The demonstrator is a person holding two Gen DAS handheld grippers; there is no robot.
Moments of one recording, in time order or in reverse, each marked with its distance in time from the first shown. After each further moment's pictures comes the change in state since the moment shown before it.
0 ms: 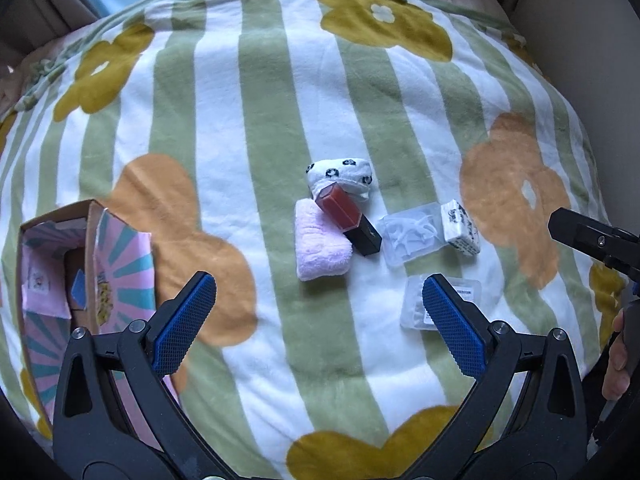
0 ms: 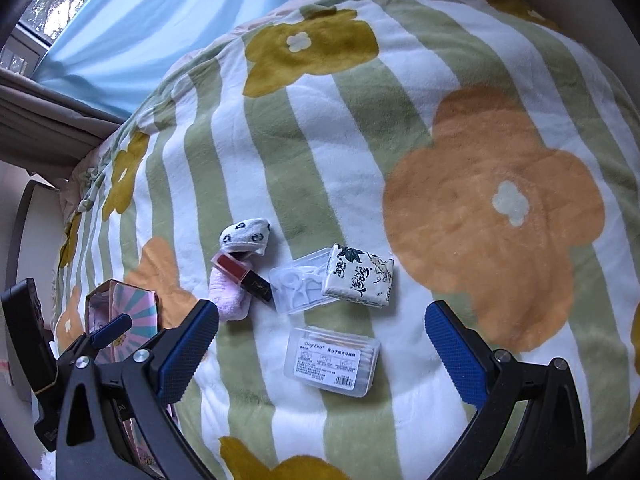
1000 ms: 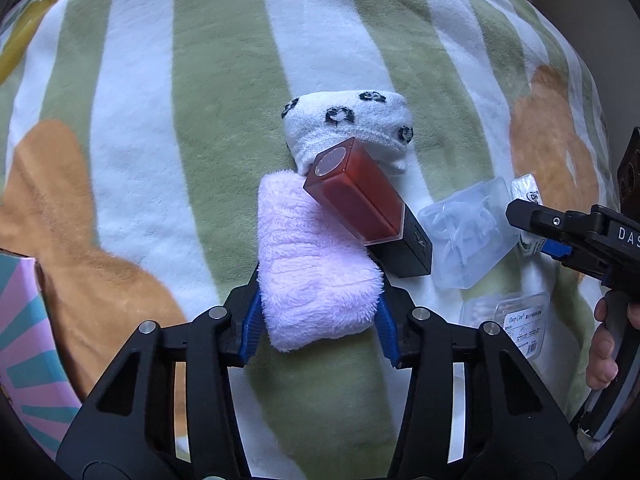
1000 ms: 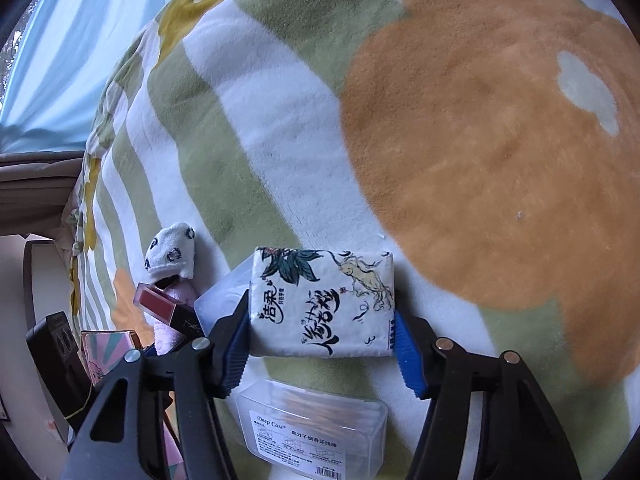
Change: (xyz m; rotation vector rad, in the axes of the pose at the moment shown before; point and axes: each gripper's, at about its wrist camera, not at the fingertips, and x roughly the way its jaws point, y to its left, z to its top) left arm 0.139 0.004 0.005 0.042 0.143 -0.118; right arm 0.102 -0.066 -0.006 0.203 0.145 0.111
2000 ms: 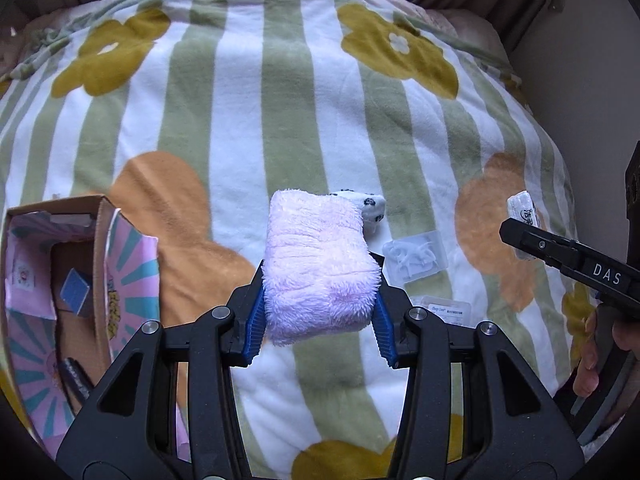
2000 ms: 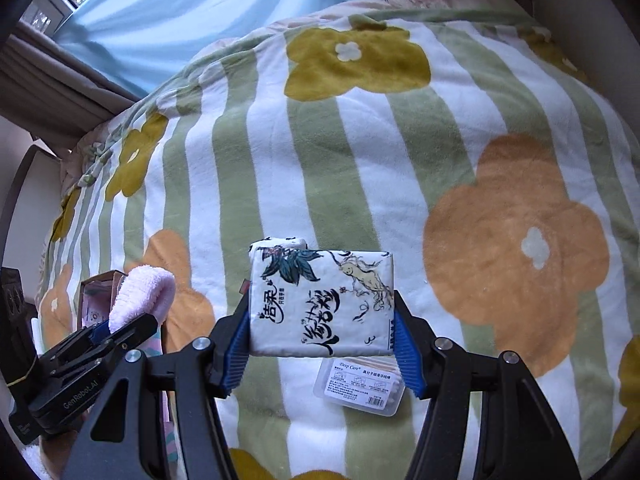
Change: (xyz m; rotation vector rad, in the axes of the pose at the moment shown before) left arm -0.165 0.028 -0.031 -0.141 -0.213 -0.005; right arm -0.108 0.137 -0.037 -0.411 -0.146 -0.152
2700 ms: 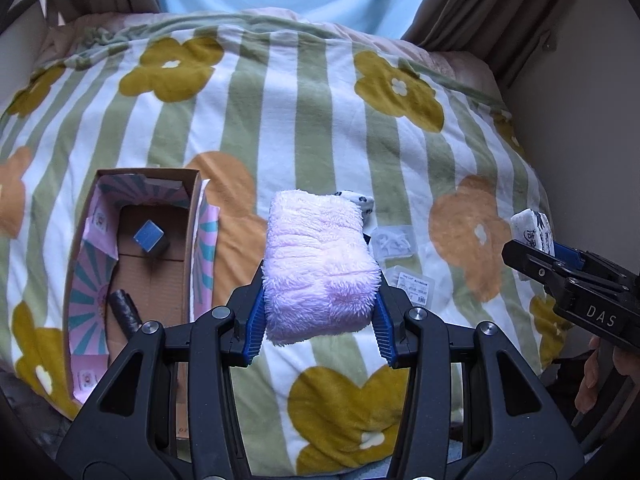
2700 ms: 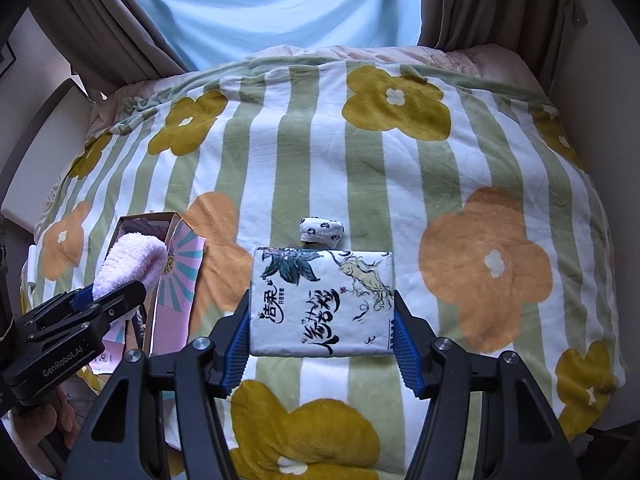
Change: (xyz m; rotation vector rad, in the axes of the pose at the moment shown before) left arm -0.139 0.005 -0.052 -0.086 -0.093 0.032; right arm -0.112 0.075 -0.049 -0.233 -0.035 -0.052
